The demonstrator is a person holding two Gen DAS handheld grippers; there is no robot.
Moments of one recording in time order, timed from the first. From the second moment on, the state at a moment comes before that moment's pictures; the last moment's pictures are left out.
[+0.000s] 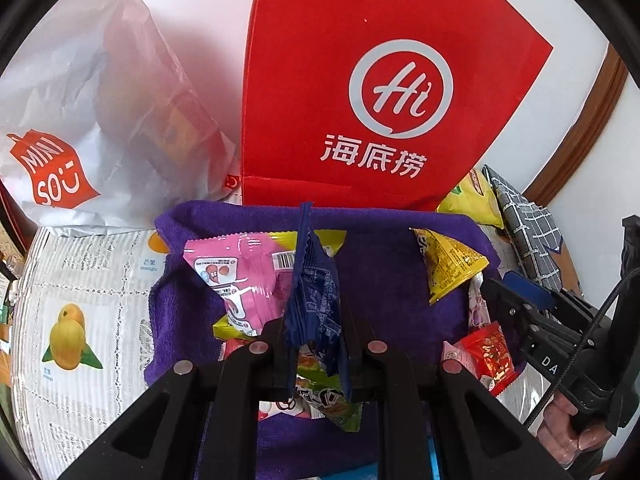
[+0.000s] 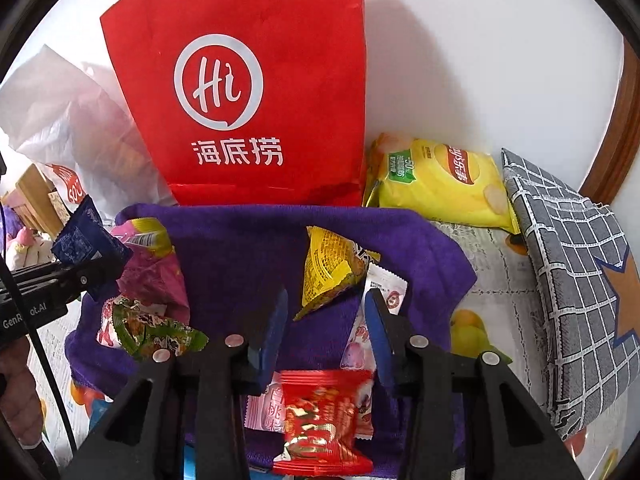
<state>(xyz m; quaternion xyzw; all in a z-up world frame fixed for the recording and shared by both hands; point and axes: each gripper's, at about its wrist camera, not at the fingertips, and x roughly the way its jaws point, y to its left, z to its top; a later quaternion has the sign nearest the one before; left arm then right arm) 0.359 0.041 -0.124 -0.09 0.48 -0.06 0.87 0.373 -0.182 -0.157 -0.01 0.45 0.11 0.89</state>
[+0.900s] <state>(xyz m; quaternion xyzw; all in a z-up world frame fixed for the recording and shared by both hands) 0.310 0.030 -0.050 -0.06 0.41 -0.08 0.90 0.299 -0.185 -0.090 -0.04 0.42 0.06 0.91</state>
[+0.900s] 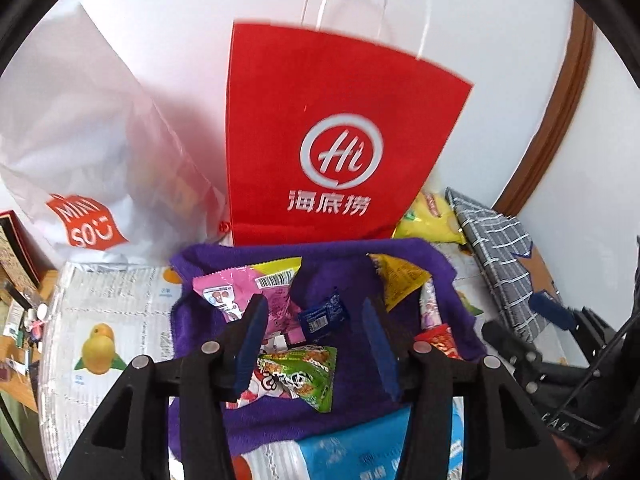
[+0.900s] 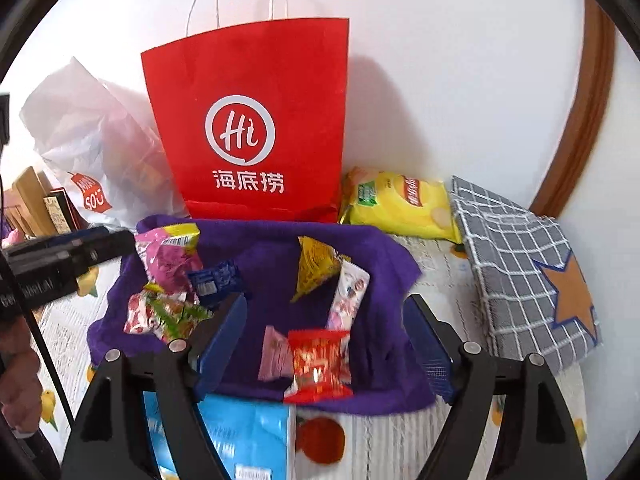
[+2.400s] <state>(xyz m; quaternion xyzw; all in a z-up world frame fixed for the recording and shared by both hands) 0.137 0.105 -0.074 -0.10 0.44 0.00 0.89 0.110 -0.123 -0.175 -0.03 0.54 0.15 0.83</state>
